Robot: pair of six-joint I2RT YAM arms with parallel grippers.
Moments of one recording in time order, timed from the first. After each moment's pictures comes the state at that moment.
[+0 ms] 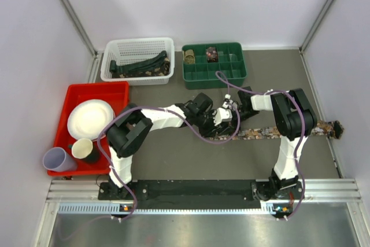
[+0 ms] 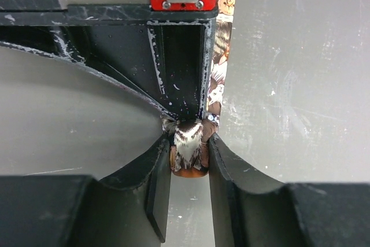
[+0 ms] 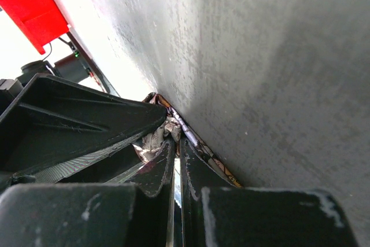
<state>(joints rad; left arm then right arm) -0.85 1.93 1.18 -0.15 0.50 0.38 0.27 1.96 1.00 -0.49 -0.91 0.28</state>
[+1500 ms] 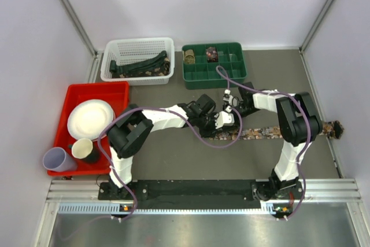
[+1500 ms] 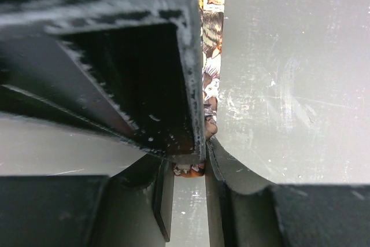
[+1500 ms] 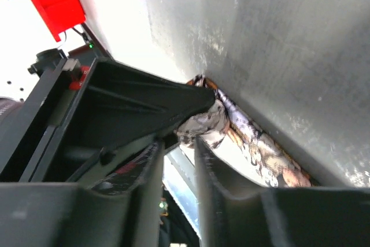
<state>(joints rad) -0.88 1.94 1.21 -0.24 0.45 0.49 0.28 1.87 1.04 -0.58 -0.94 0.26</state>
